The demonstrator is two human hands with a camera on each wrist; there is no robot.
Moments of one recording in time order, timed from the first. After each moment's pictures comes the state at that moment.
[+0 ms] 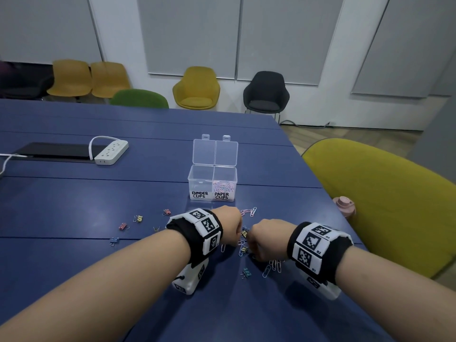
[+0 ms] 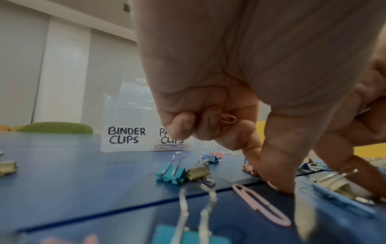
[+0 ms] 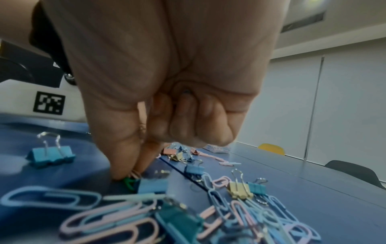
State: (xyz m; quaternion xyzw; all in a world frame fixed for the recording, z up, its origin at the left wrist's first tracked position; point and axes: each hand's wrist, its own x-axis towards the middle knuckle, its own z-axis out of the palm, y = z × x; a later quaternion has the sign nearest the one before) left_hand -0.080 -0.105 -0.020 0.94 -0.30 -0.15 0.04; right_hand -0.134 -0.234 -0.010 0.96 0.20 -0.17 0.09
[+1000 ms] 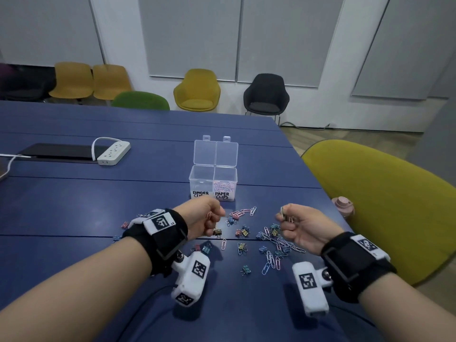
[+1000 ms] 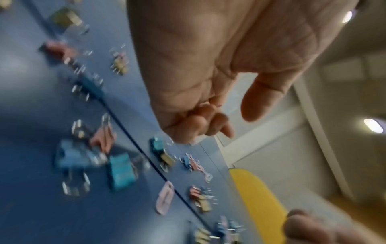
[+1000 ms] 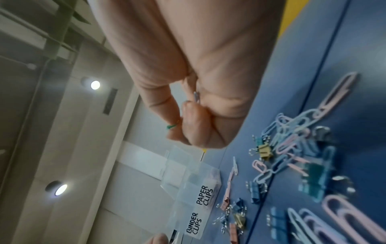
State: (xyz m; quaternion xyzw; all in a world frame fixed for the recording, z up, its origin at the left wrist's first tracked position) left_hand -0.085 -0.056 -0.008 0.71 0.02 -0.30 0.64; right_hand -0.146 -0.289 -0.009 0.56 -0.13 -0.11 -0.81
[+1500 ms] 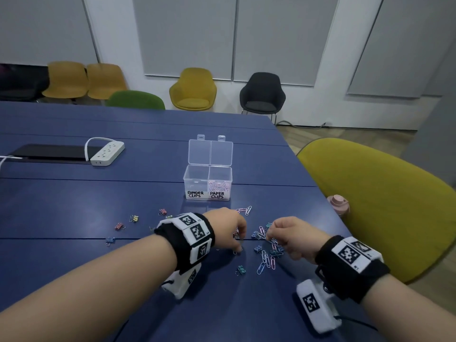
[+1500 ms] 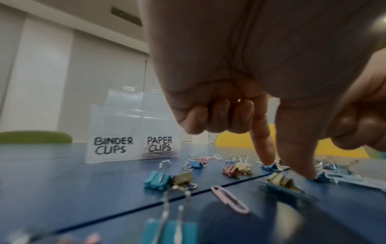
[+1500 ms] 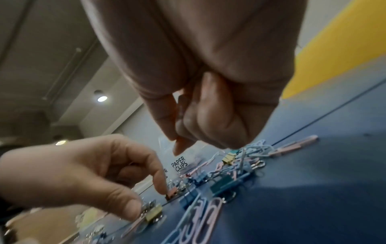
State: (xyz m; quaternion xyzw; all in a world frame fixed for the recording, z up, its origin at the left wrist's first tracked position) left_hand -0.099 -0.098 -0.011 0.93 -0.34 -0.14 0.08; right_hand -0.156 -0.287 -0.022 0.84 -0.11 -0.17 -0.50
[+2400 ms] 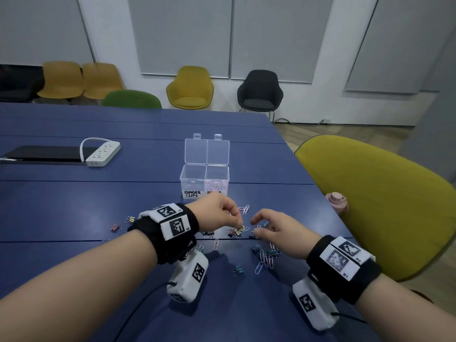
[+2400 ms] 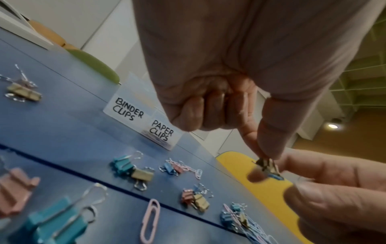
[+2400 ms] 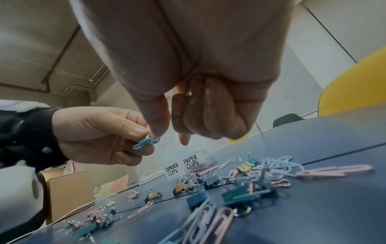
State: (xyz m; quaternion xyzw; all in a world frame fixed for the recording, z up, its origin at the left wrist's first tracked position) left_hand -0.090 -0.085 0.009 0.87 -0.25 -0.21 0.37; right_hand -0.154 -0.275 -0.016 0.93 0.05 -0.08 -0.35
